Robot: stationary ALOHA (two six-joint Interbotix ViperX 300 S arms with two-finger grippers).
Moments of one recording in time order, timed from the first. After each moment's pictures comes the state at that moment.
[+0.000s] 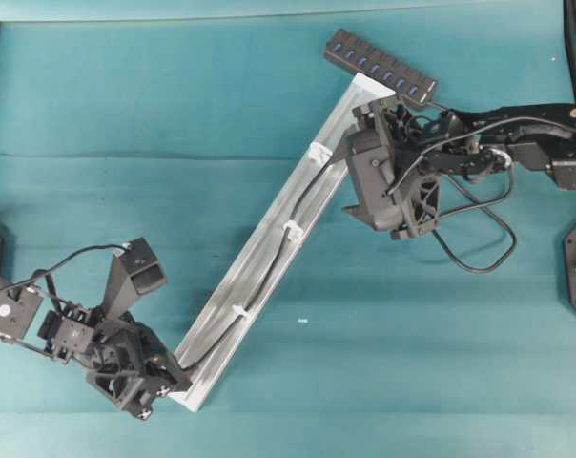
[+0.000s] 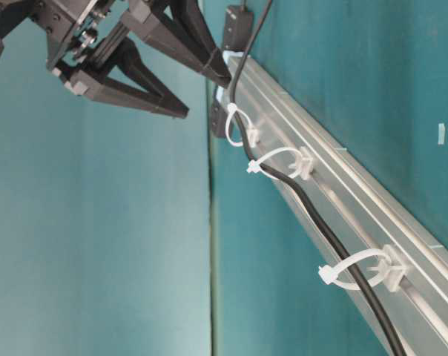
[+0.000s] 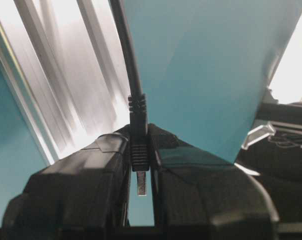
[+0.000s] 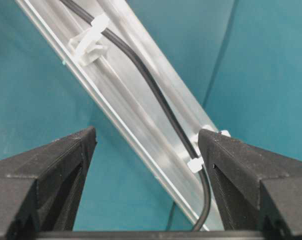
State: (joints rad) left arm -0.37 -0.09 0.95 0.02 -0.19 -1.16; right arm -0.25 -0.11 0.69 0.27 0.29 -0.90
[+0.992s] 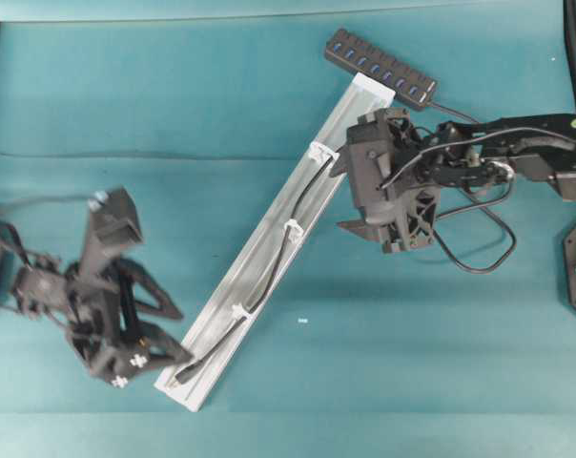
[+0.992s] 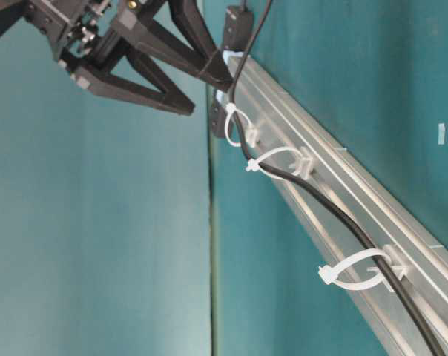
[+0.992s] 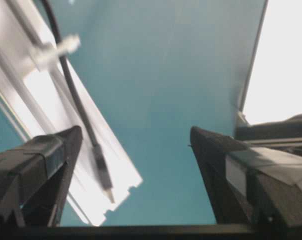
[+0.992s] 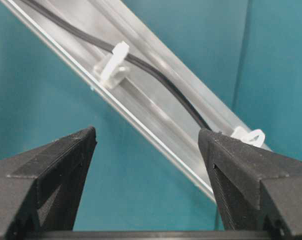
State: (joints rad) left arm -0.23 -0.37 0.91 0.02 0.02 -0.81; right arm -0.21 -0.14 0.69 0.27 0.29 -0.67
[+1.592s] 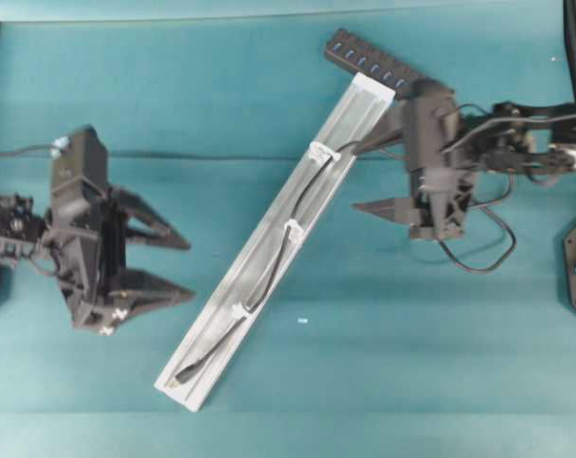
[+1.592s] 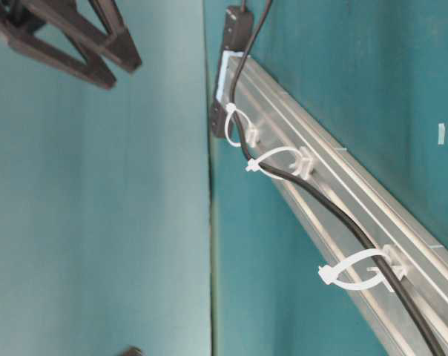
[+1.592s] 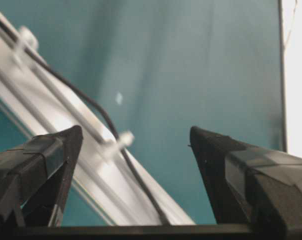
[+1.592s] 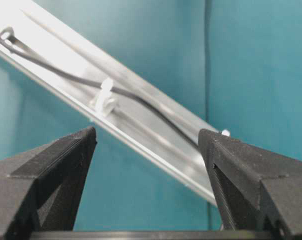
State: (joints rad) left arm -0.07 -0.49 0.91 0.02 -0.02 -0.46; right arm -0.22 -0.36 0.76 0.27 0.29 -0.50
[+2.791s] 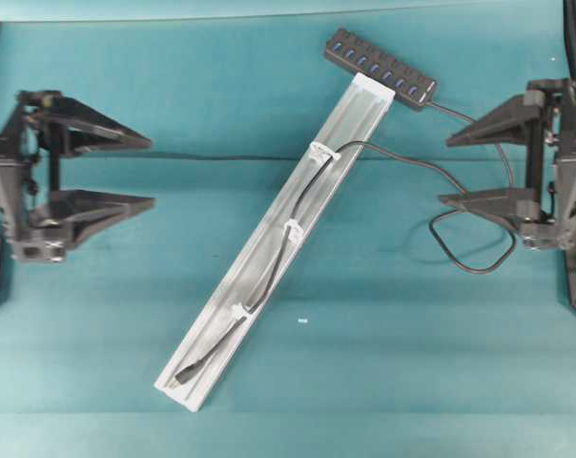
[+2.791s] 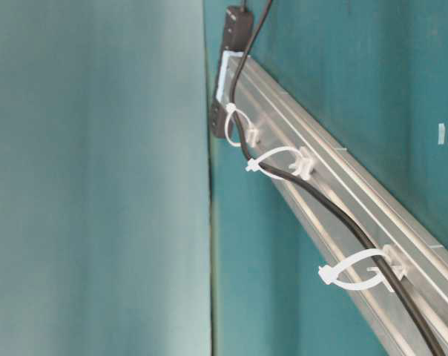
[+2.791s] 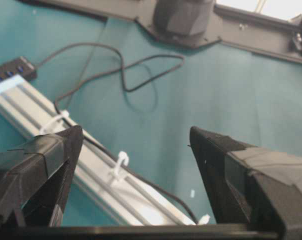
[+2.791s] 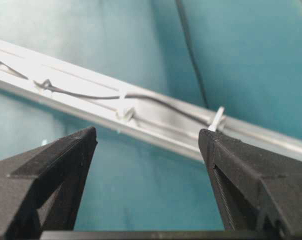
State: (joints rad) left arm 0.10 -0.77 0.96 0.02 -0.06 -0.18; right arm -0.24 -0.83 0.98 0.27 0.31 -0.25
